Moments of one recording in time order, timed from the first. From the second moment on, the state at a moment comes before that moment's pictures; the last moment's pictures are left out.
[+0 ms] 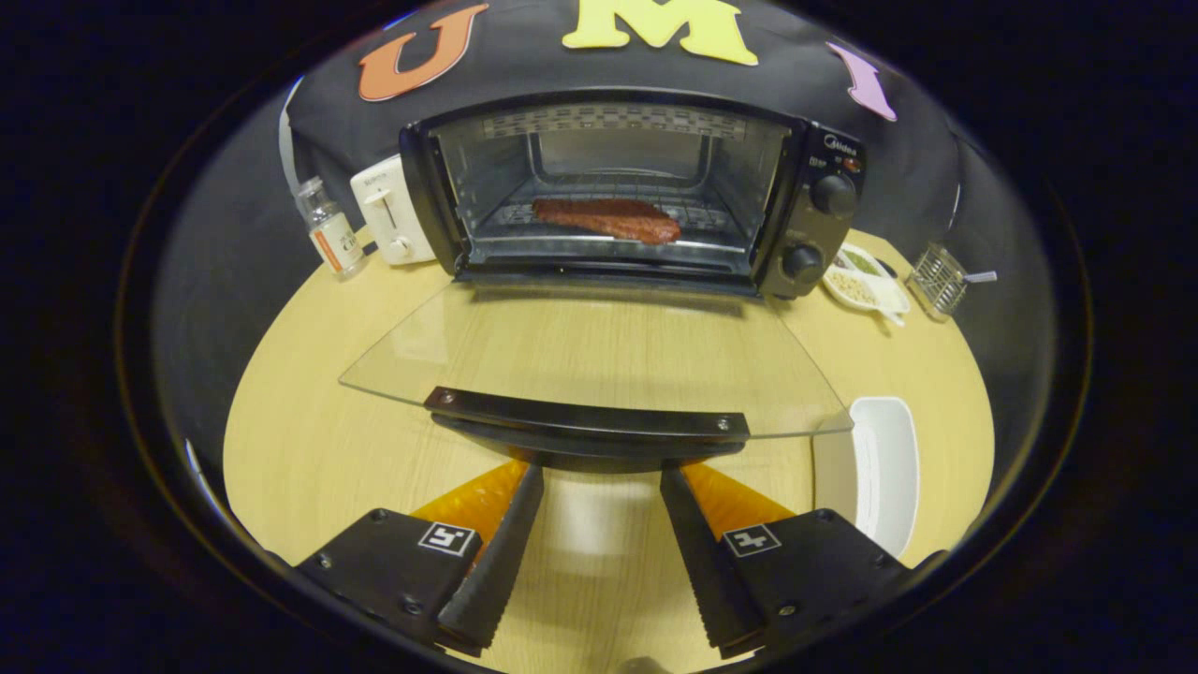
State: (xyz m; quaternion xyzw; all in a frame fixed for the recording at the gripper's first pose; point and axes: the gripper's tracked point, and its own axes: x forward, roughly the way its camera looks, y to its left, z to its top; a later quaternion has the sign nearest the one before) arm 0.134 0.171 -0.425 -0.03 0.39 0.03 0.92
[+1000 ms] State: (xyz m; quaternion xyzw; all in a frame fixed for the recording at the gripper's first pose) arm 0.201 0.181 -0.297 0.00 0.29 0.04 0.96
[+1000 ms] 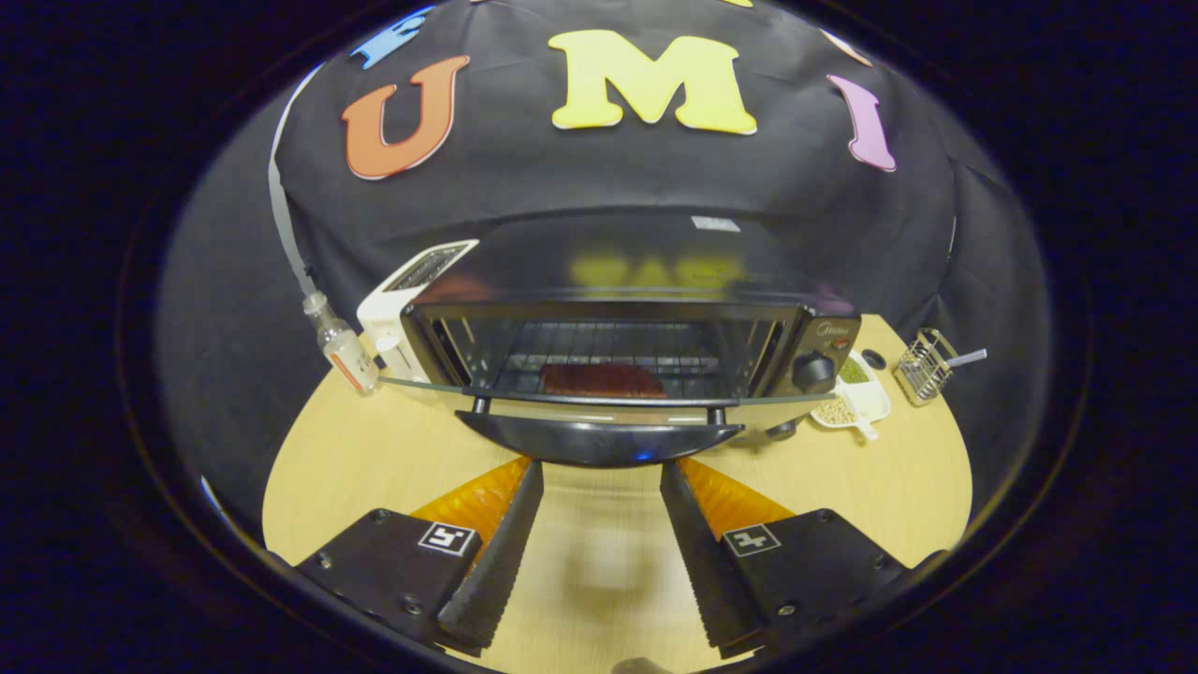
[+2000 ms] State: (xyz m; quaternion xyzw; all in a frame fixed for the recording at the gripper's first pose) arm 0.053 0.011 -0.033 0.00 0.01 -0.02 1.00
